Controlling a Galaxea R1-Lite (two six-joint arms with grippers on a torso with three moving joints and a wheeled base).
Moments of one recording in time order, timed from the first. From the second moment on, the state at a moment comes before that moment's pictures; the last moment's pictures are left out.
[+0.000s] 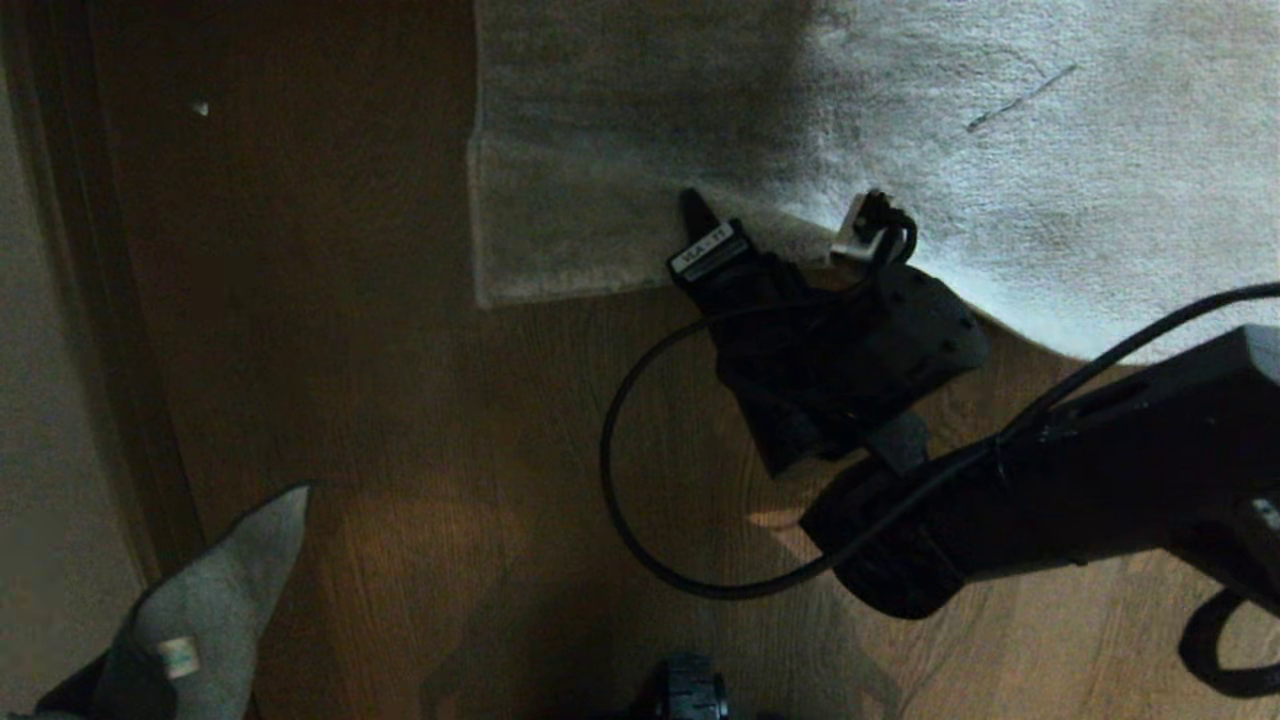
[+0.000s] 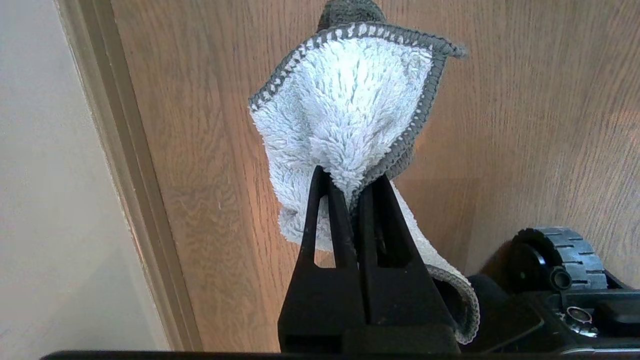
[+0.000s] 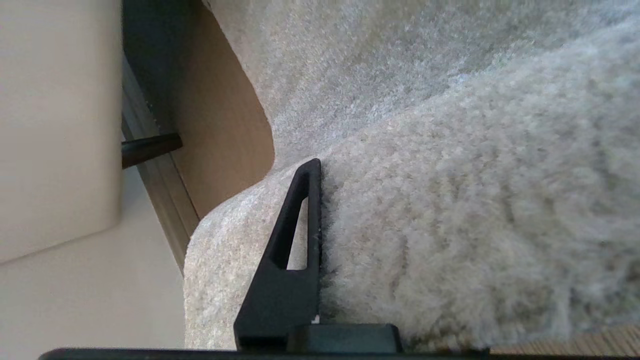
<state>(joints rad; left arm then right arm) -0.01 0.00 0.00 0.00 -0.02 0.01 0.83 2.09 -1.18 -1.52 -0.43 0.60</state>
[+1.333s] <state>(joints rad) -0.01 0.00 0.00 0.00 -0.02 0.01 0.73 1.98 -1.16 -1.52 -0.43 0.61</state>
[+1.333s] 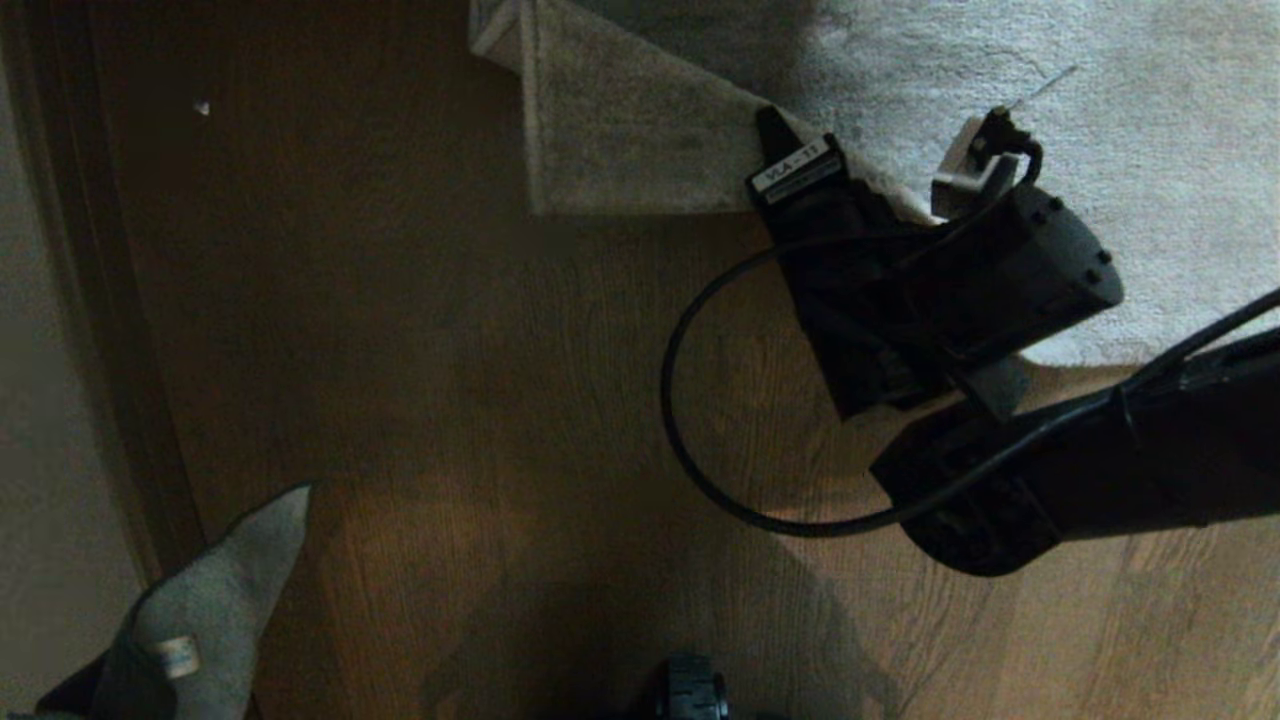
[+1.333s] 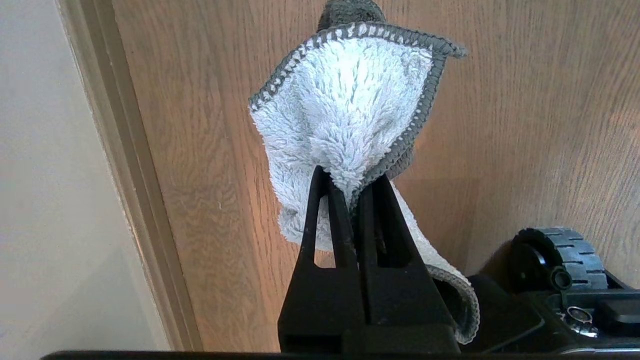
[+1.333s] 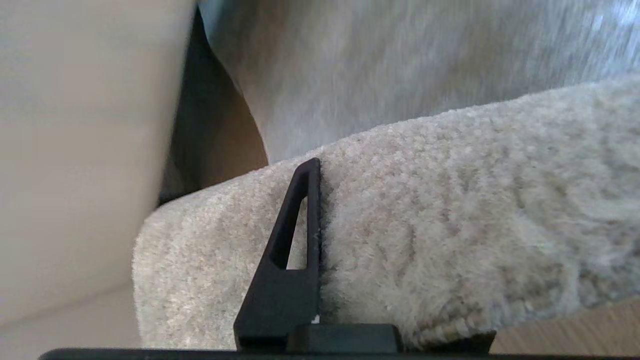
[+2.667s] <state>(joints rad) -0.01 0.00 0.00 0.00 -0.02 0.01 0.64 1.90 -1.21 -1.52 -0.45 0.63</state>
